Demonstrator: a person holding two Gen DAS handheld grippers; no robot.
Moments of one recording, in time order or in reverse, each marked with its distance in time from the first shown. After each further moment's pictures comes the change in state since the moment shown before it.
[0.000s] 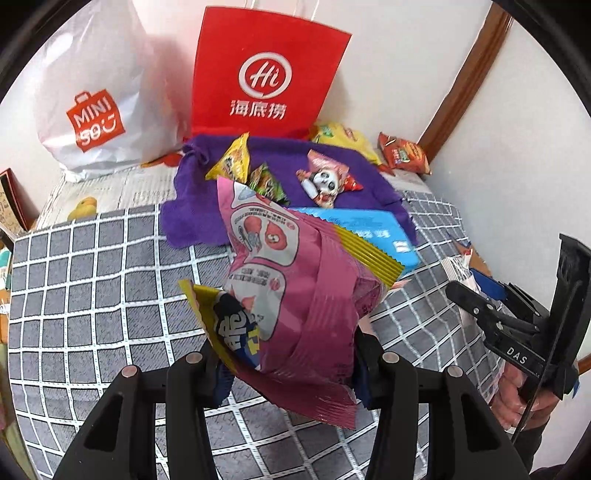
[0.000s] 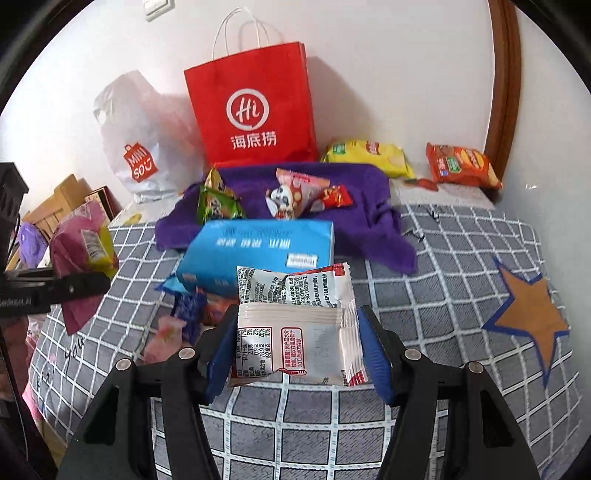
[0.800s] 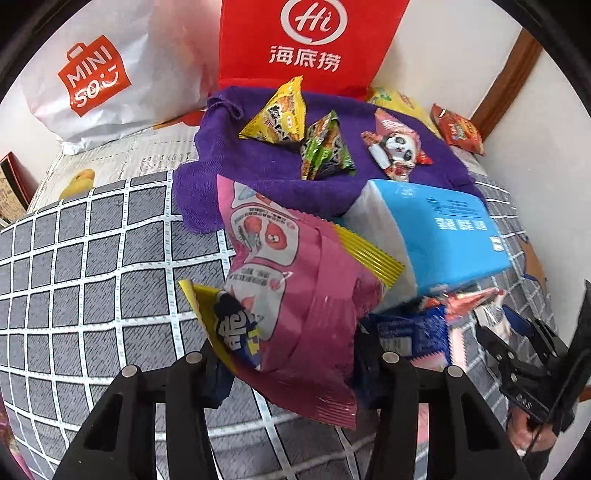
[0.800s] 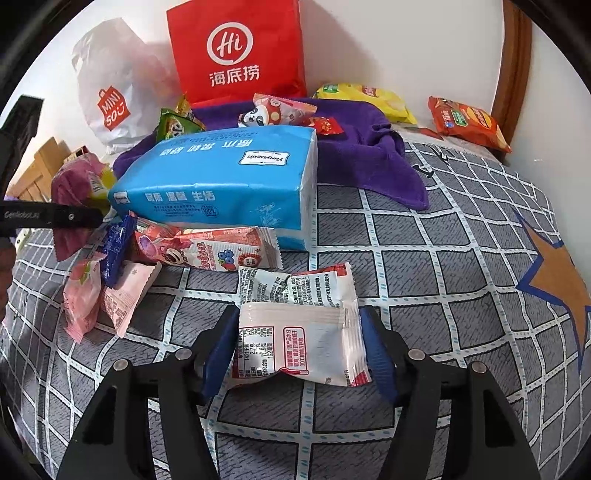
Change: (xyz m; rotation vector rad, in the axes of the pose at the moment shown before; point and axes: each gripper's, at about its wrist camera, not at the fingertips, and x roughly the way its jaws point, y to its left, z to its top) left arm 0.082 0.038 0.007 -0.028 0.113 0.109; right arm 0.075 -0.017 -0.053 -0.022 0.106 -0.043
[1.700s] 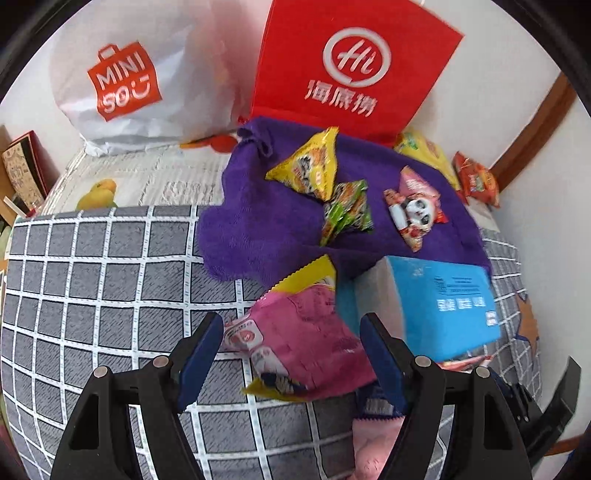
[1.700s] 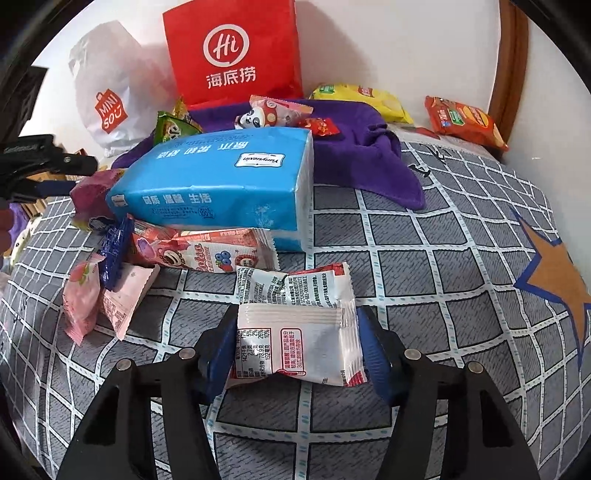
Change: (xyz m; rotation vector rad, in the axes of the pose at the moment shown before) left arm -0.003 0.016 0.038 -0.155 -0.046 0.035; right arm 0.000 0.001 0.001 -0.002 0.003 -0.014
